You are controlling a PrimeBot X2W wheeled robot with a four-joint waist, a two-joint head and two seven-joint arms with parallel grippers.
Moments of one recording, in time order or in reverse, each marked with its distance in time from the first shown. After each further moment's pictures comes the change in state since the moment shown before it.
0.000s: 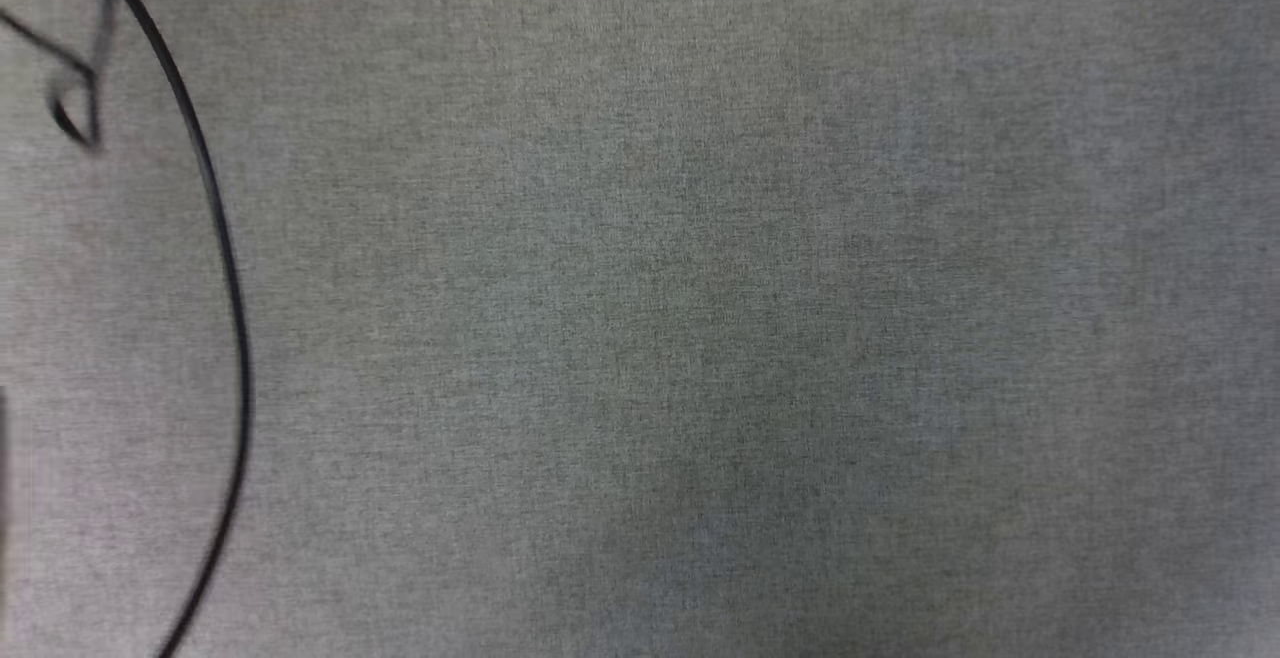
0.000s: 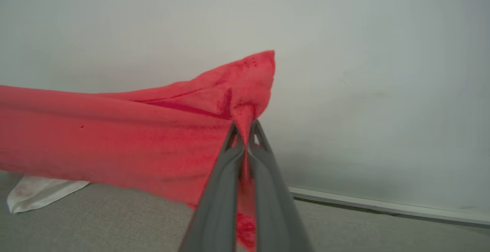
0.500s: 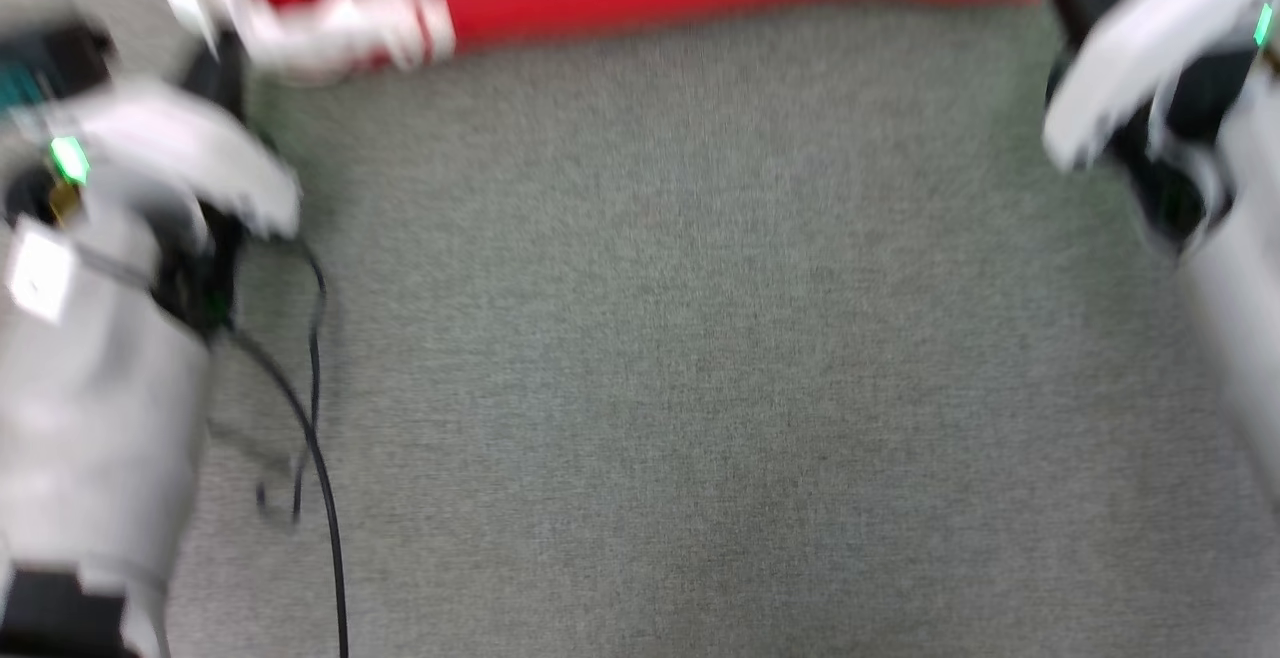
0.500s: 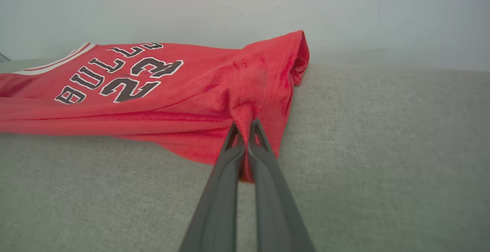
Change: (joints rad) left arm 0.565 -0.050 0.048 0.033 -0.159 -0.083 -0.123; right arm 0.510 -0.052 0.182 -0.065 0.221 0.000 -0.119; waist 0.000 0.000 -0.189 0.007
